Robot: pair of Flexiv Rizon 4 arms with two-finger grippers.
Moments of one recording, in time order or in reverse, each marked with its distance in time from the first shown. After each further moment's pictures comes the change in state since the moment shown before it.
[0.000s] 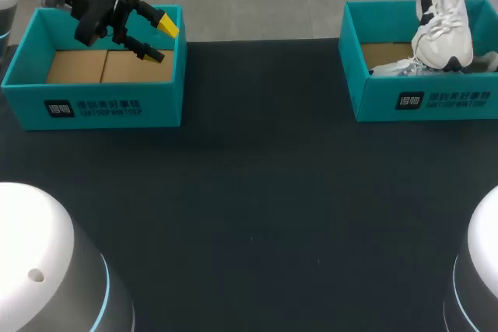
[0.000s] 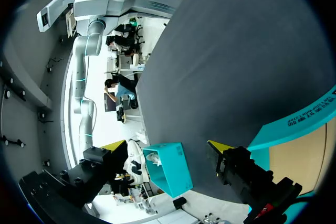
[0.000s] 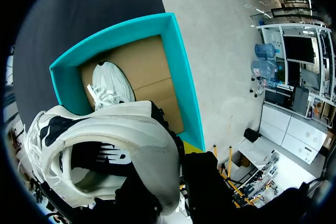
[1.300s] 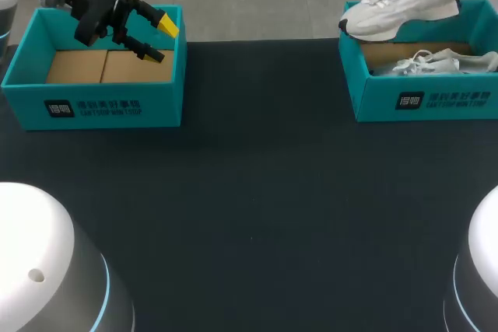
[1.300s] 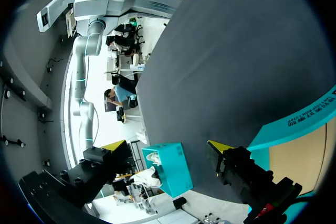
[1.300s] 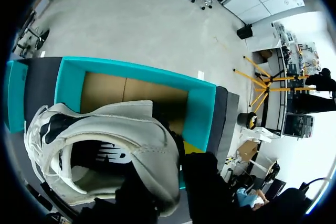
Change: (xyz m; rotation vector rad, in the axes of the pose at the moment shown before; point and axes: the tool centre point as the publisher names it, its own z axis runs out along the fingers) left arm 0.000 0.000 0.000 0.000 0.000 0.000; right arm 0.020 -0.034 0.017 0.163 0.129 1.035
